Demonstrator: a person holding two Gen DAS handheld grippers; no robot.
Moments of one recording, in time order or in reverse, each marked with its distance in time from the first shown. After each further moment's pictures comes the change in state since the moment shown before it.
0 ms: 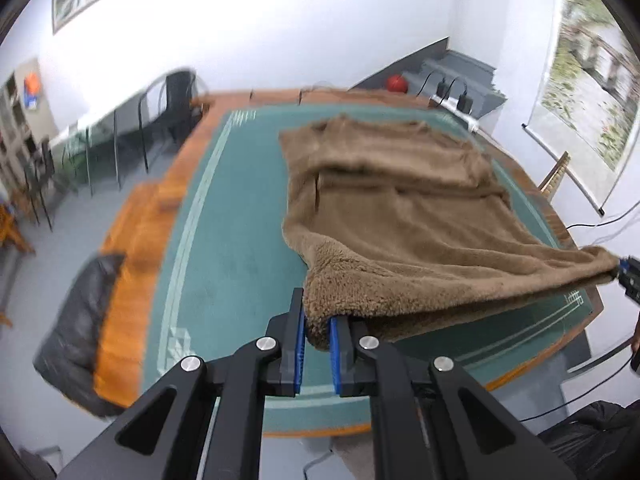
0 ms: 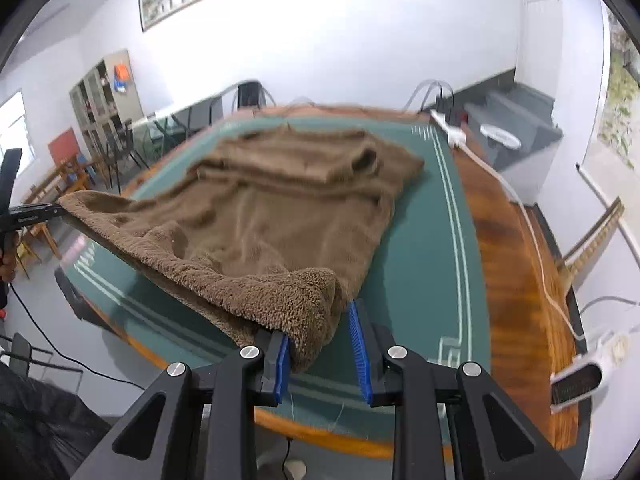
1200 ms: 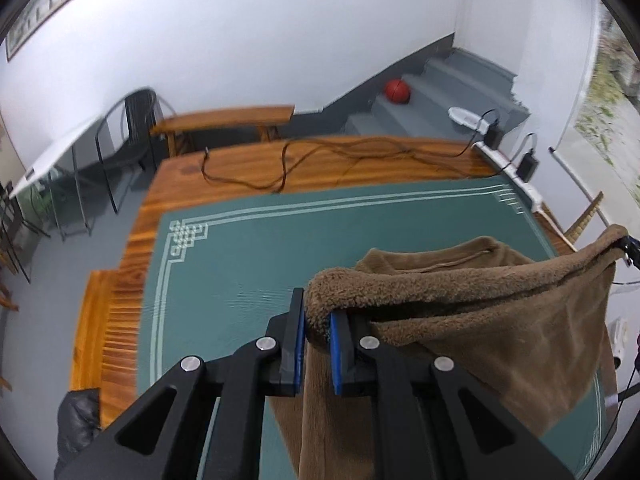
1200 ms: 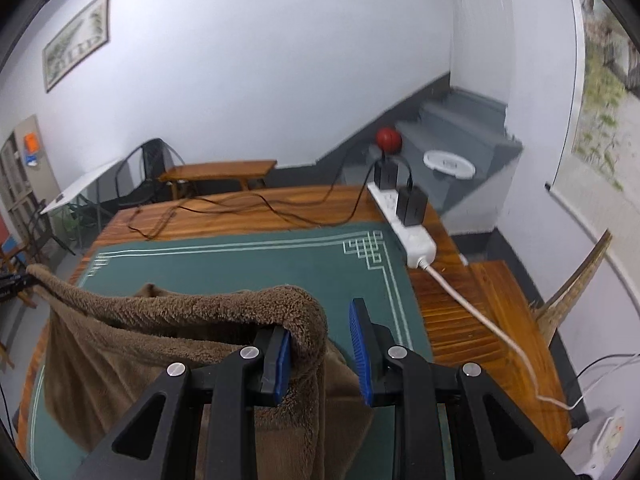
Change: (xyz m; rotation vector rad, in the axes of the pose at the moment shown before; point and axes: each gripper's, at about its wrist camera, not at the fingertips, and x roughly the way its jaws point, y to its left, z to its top) left arm 0.312 0.022 0.314 0.019 0.091 -0.046; right arm 0.265 -0.129 0.296 0.217 -0.024 -0.236
